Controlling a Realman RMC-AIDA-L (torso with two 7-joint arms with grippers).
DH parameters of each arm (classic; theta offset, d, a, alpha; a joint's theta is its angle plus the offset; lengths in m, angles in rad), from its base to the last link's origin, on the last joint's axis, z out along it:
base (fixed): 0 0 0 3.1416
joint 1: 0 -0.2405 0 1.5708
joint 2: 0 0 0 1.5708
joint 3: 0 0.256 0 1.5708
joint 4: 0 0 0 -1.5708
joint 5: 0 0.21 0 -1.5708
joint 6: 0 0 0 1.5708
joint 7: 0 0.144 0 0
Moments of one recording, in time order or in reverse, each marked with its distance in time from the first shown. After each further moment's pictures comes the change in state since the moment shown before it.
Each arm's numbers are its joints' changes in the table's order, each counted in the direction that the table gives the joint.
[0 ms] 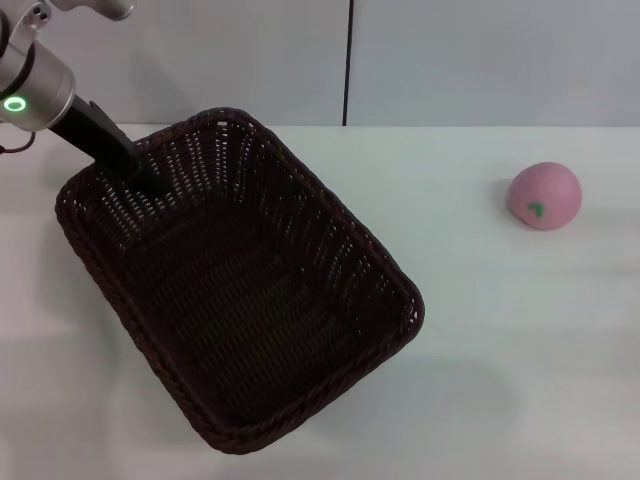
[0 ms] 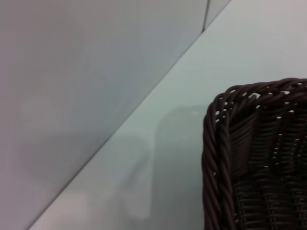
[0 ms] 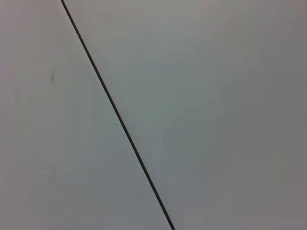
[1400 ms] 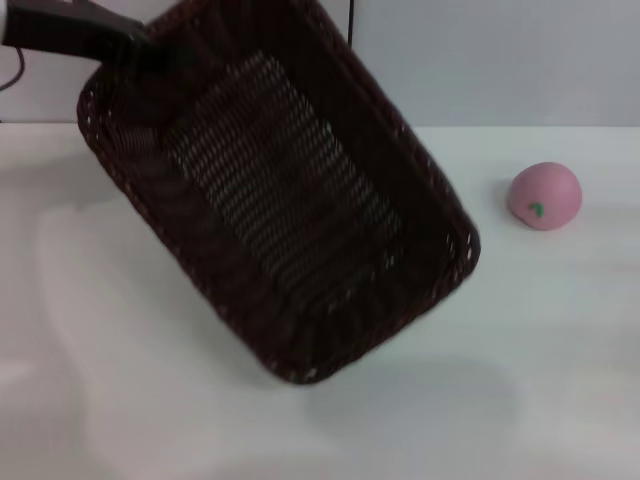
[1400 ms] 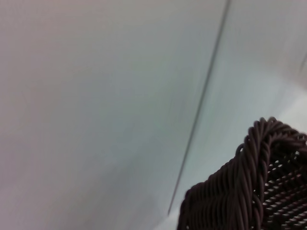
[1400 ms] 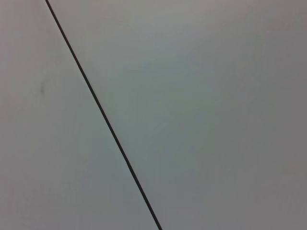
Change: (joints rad) left arm -0.165 -0.004 -0.195 -0.295 -0.500 0.129 -0.012; right arm -0.010 -0.004 0.026 0.014 0.000 0.010 0.028
